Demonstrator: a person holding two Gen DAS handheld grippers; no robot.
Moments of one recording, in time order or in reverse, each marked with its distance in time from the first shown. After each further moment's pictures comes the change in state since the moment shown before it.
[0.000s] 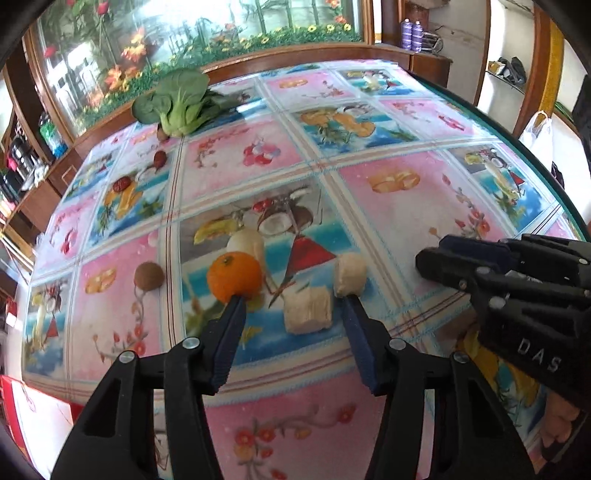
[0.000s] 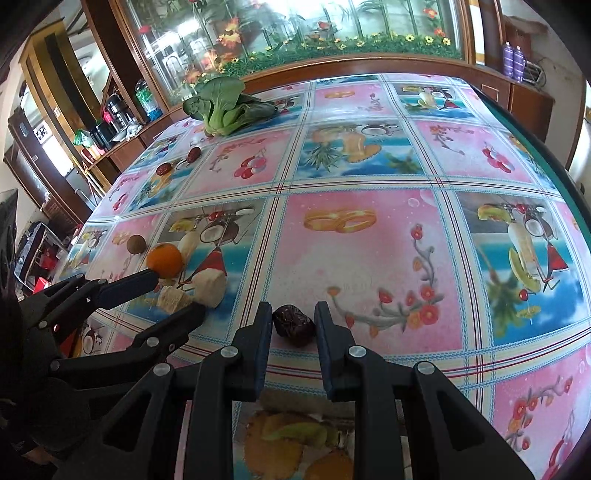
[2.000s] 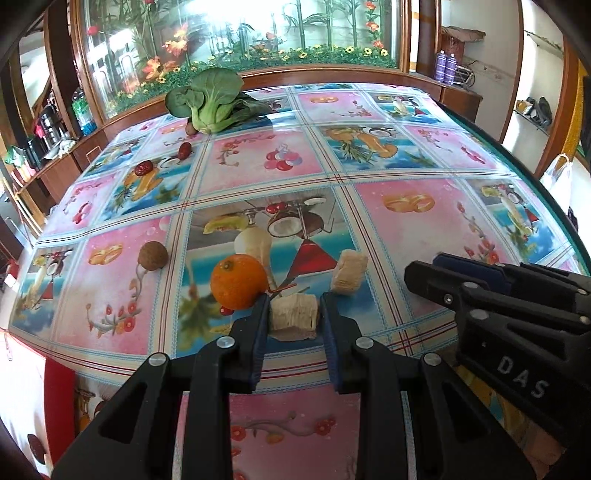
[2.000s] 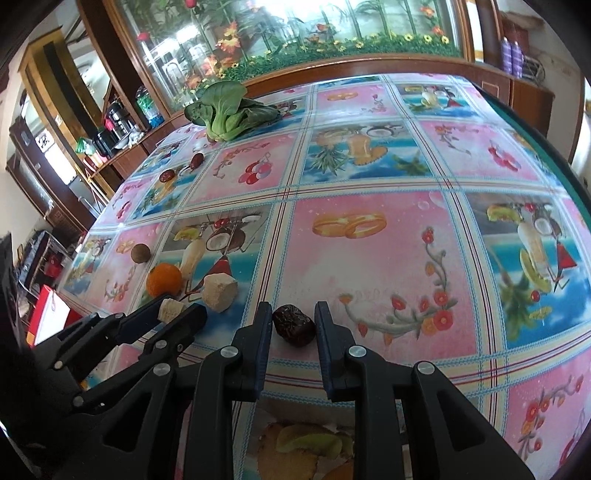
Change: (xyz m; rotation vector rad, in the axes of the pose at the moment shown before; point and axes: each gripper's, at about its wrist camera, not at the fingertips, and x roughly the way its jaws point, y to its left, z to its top) left arm 0.003 -0.002 -0.011 -0.162 -0.070 0.065; right arm 0.003 0.002 0.001 0.044 -0.010 0.029
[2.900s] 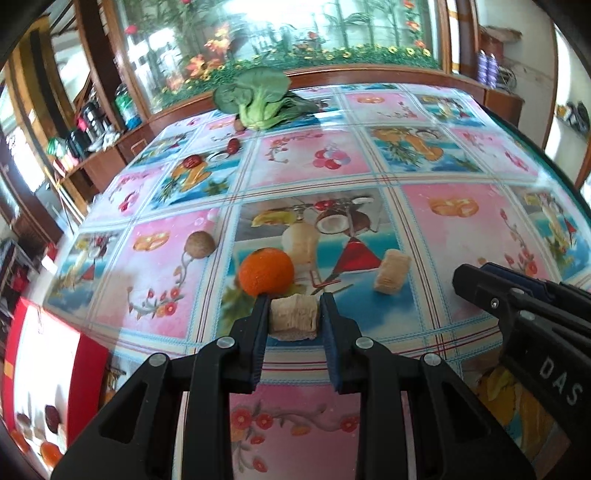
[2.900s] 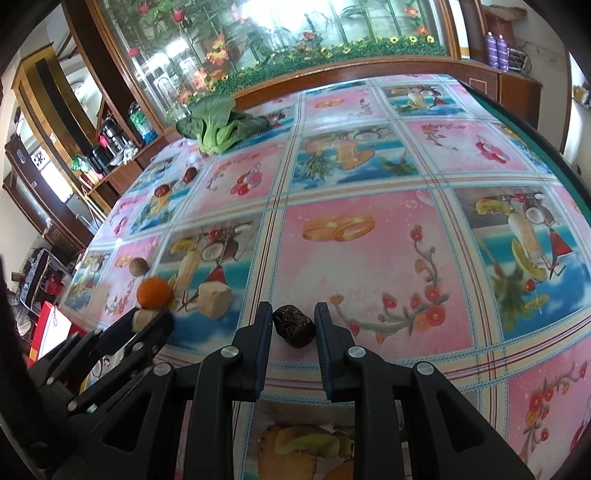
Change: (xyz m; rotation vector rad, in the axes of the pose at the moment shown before) left arm -0.006 0.005 -0.003 -0.074 0.001 0.183; right arm -0.008 -0.005 0.000 0.039 -0.082 -0.010
